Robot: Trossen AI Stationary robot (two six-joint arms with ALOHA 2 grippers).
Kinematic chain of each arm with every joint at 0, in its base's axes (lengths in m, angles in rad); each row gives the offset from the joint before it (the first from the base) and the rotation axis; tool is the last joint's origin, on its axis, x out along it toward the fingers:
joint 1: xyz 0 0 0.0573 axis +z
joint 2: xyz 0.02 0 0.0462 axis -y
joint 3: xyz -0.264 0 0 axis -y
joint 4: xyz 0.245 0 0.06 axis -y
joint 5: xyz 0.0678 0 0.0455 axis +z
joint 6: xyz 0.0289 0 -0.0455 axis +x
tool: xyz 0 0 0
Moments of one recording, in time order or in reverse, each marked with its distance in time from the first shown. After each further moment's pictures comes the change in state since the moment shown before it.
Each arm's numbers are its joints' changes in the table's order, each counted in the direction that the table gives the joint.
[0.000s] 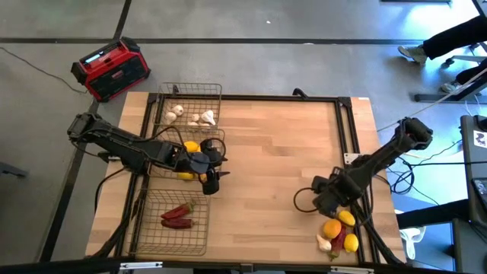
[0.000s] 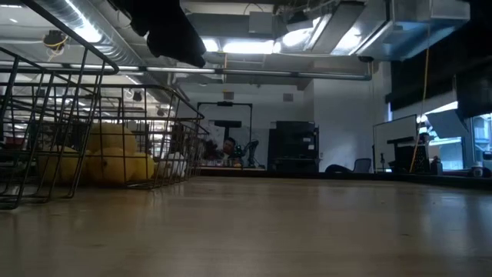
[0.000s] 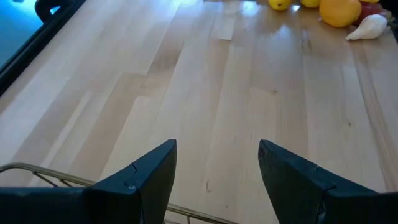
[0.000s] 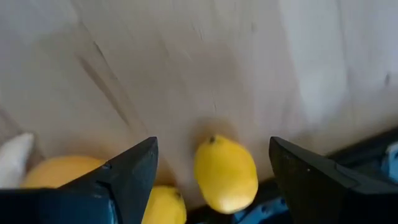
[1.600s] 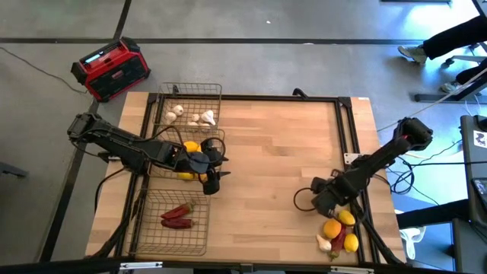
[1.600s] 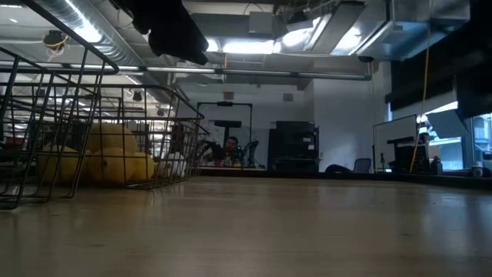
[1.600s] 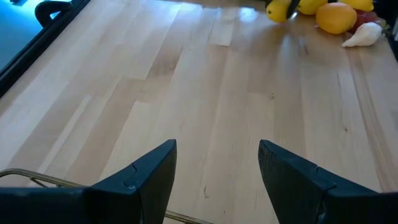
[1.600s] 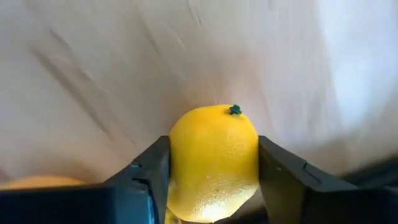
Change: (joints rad) left arm 0.000 0.000 0.000 0.021 0.000 -0.001; right arm 0.003 0.000 -0.176 0.181 0.060 0.038
